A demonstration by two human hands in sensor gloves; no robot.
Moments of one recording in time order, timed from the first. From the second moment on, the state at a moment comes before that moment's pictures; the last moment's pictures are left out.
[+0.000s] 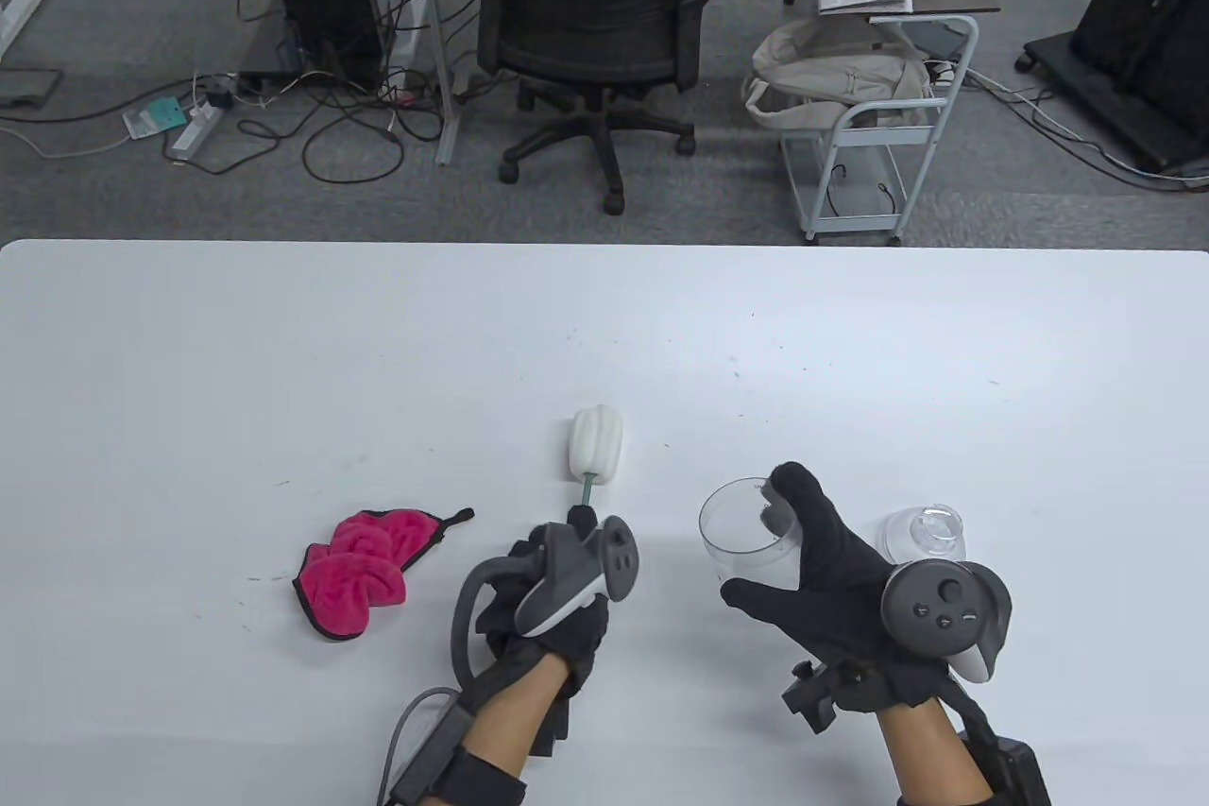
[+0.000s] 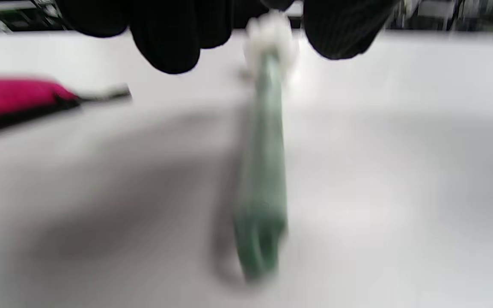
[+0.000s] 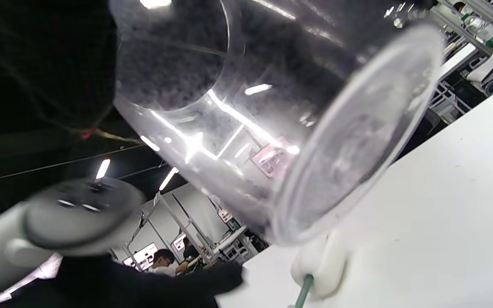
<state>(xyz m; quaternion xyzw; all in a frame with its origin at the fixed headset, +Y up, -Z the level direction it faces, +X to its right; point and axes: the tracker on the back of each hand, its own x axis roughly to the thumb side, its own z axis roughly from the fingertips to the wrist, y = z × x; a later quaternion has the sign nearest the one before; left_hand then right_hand) -0.093 -0.679 -0.277 -0.13 -0.01 0.01 0.99 0.192 -0.662 -0.248 0.21 -0.15 0.87 0.43</state>
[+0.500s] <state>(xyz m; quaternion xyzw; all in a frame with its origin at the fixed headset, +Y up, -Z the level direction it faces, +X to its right) -0.256 -0.733 -0.304 -0.22 0.21 -0.07 0.95 0.187 -0.665 -0.246 0.22 -0.14 0.87 0.42</state>
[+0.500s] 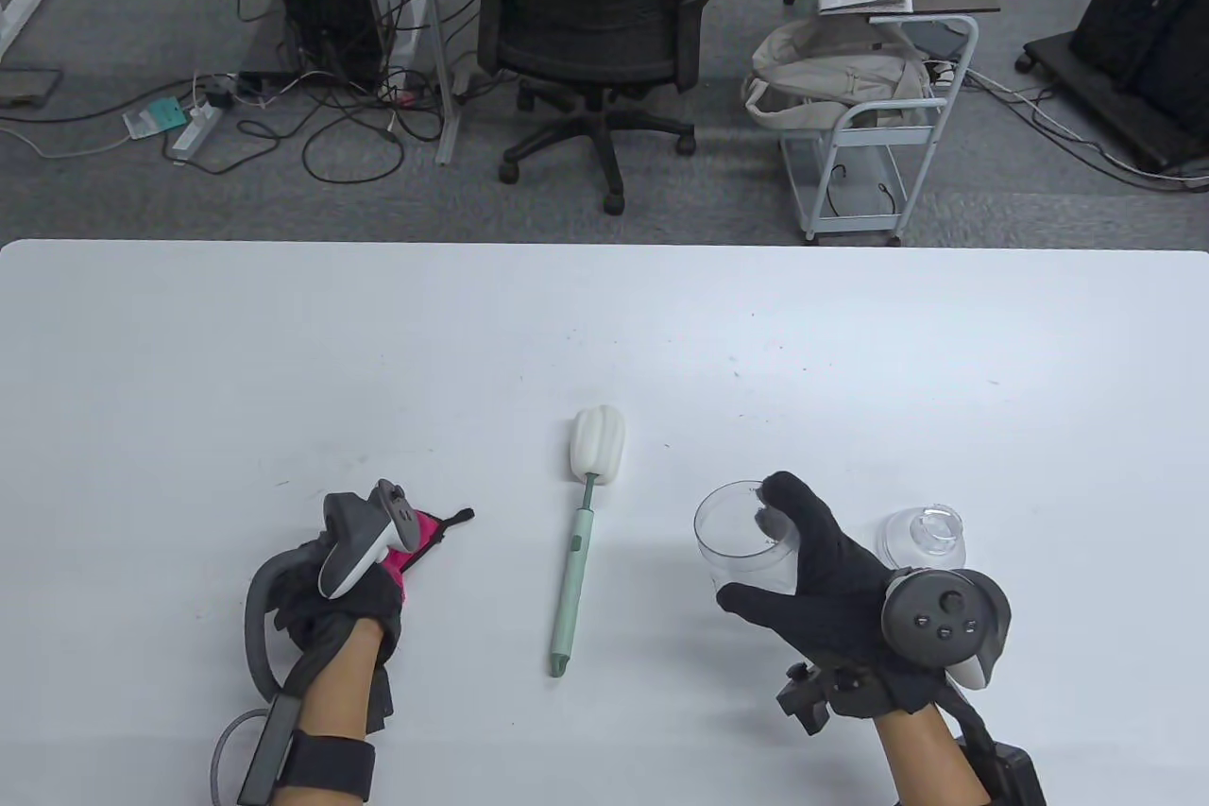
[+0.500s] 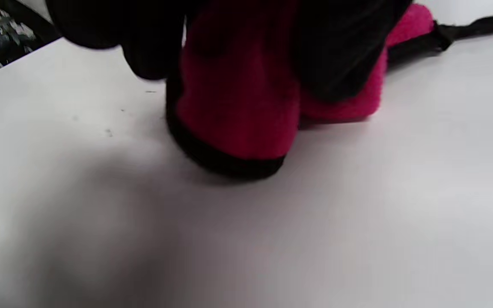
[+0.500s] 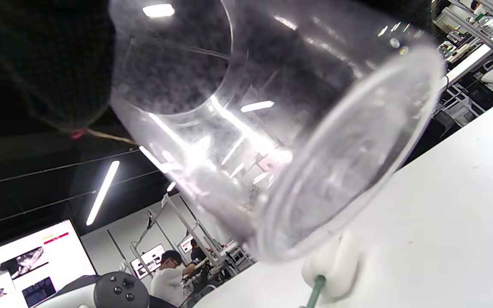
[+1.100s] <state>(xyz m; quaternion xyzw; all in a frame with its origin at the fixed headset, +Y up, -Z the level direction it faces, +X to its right) -0.119 -0.648 -0.204 0.01 -0.27 0.35 0.90 0.135 -0.661 -0.219 0.28 -0.18 0.79 0.51</state>
